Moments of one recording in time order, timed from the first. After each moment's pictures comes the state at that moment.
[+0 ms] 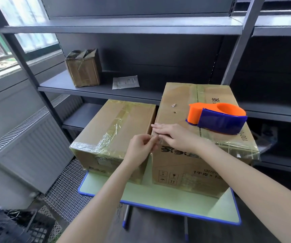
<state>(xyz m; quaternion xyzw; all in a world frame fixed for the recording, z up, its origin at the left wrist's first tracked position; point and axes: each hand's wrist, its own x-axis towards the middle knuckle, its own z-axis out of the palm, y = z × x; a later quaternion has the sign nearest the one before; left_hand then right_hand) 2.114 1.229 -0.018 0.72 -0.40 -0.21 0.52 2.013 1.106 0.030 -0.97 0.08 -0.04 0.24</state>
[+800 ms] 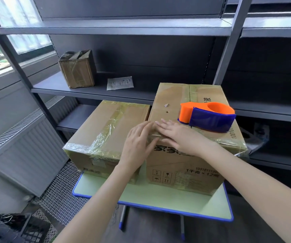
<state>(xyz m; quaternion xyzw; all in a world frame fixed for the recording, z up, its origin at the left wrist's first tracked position) 2.105 1.219 -0.023 0.73 -0.57 0.16 0.35 1.982 1.086 0.024 -1.00 0.07 -0.03 0.04</state>
